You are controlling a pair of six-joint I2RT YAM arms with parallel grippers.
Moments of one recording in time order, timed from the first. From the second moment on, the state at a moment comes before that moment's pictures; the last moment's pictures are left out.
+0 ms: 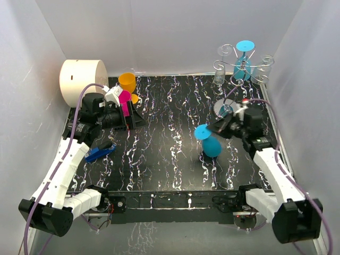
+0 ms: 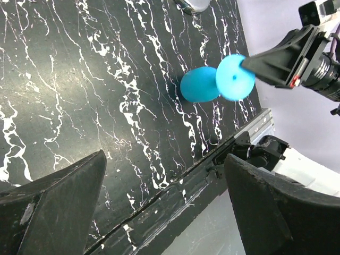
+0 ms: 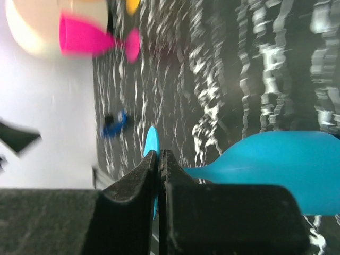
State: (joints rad) left arm -0.28 1.06 1.13 -0.68 0.55 -0.47; right arm 0.04 0.93 0.69 -0.25 -0.51 0.85
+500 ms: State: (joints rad) left arm -0.28 1.04 1.20 -0.78 0.39 -0.47; right arm 0.83 1.18 0.82 0.02 -0.63 -0.01
